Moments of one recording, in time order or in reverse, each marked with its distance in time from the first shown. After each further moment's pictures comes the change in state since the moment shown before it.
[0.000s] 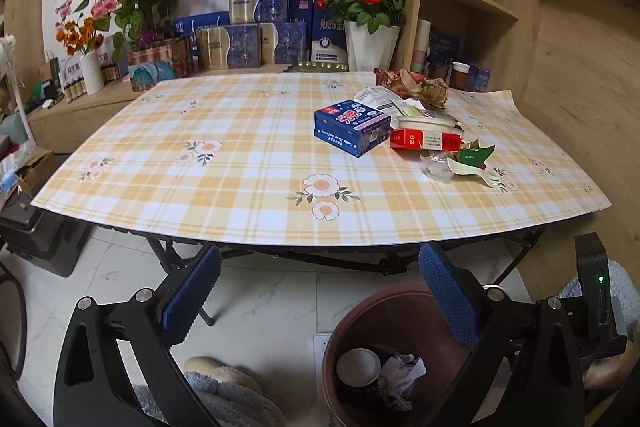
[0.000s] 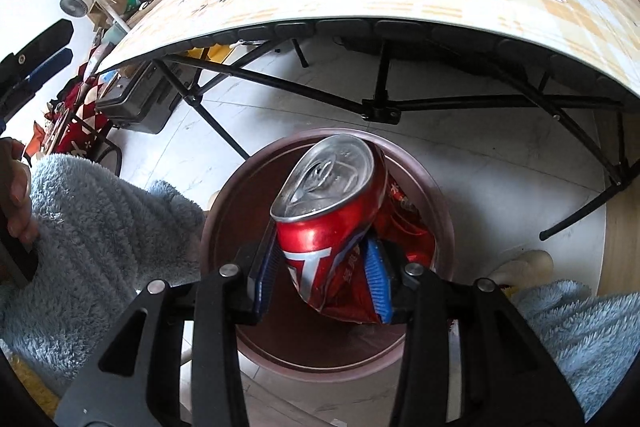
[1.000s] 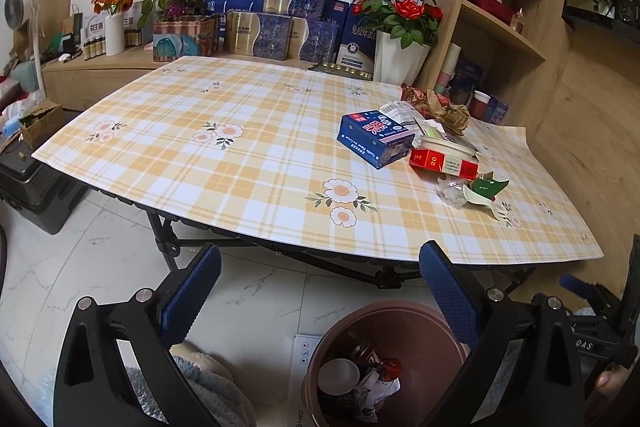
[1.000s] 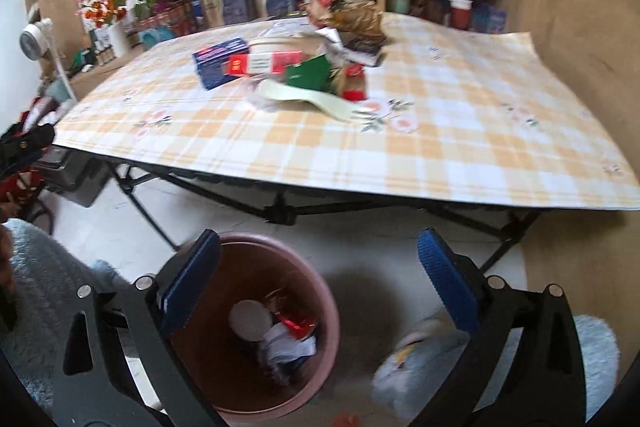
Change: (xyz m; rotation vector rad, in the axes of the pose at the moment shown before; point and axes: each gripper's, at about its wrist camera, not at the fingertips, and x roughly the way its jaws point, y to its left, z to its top) left arm 0.000 0.025 0.002 -0.165 -0.011 -0.004; right arm -0.083 -0.019 0.015 0.018 -0.342 -0.335
